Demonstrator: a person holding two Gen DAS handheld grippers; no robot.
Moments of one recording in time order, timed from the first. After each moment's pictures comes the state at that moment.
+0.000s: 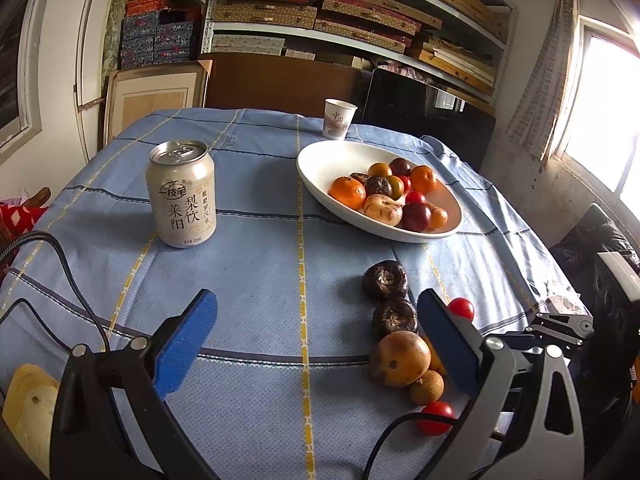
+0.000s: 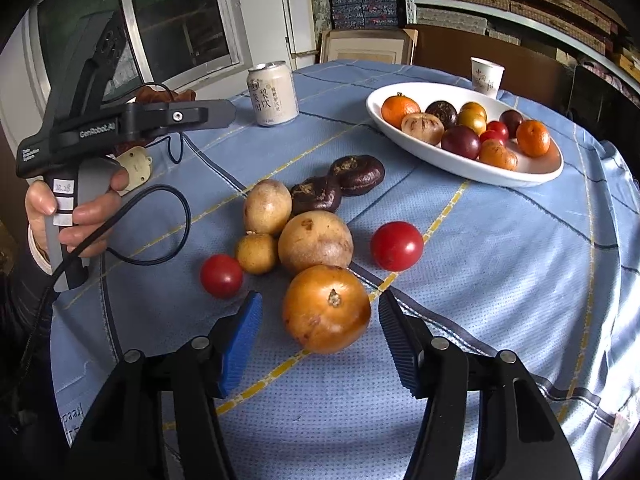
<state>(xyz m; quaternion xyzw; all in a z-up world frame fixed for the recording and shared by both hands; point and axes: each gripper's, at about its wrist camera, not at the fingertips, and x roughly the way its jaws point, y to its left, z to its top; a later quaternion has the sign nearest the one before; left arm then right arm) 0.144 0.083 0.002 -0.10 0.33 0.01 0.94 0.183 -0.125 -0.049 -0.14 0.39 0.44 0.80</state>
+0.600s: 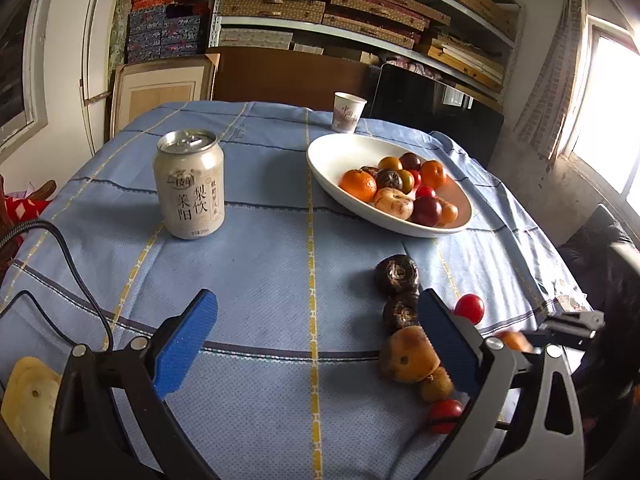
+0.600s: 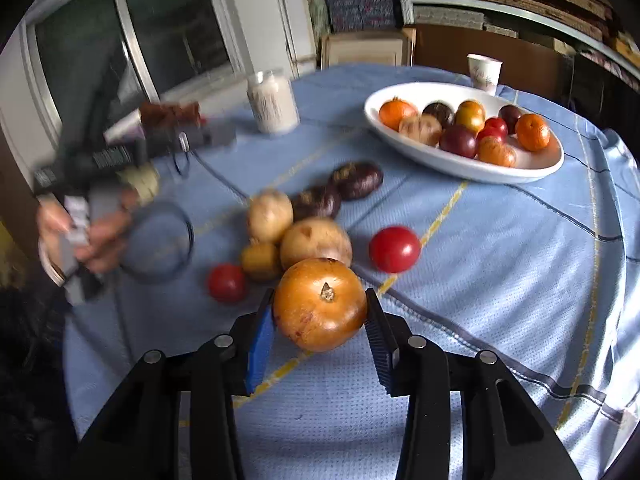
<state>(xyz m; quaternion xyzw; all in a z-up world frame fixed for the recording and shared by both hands) 0.146 0.086 -0.004 -0.10 0.34 0.02 0.93 0.192 -0.147 -0.032 -0.07 0.38 0.46 0.80</state>
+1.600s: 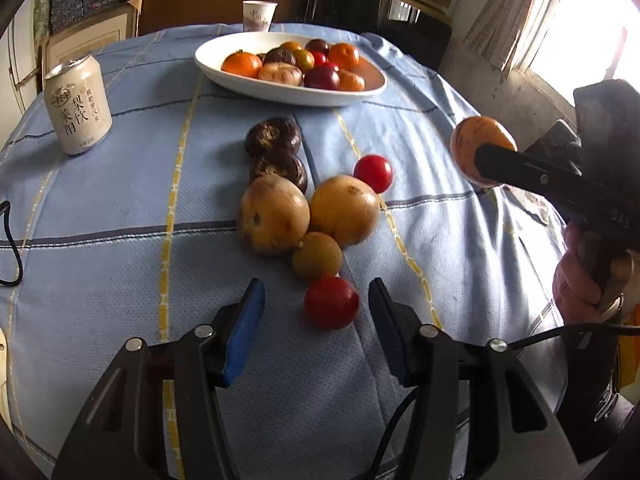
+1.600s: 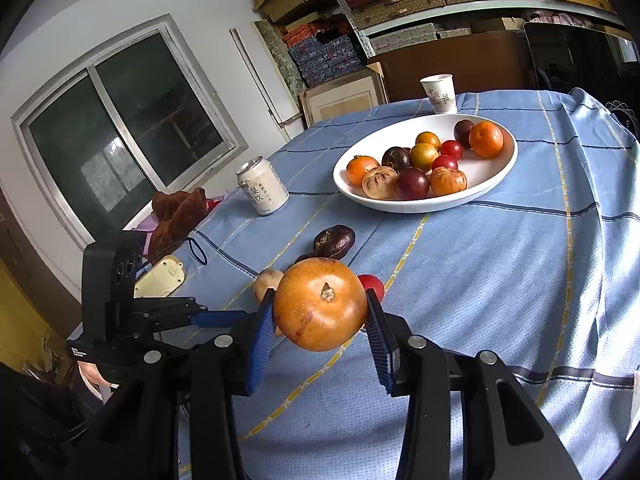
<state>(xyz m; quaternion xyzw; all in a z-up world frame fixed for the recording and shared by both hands) 0.129 0.003 -0.046 -0.06 0.47 -0.09 0.87 0.207 -0.189 -0.013 0.06 0.37 0.45 0.81</state>
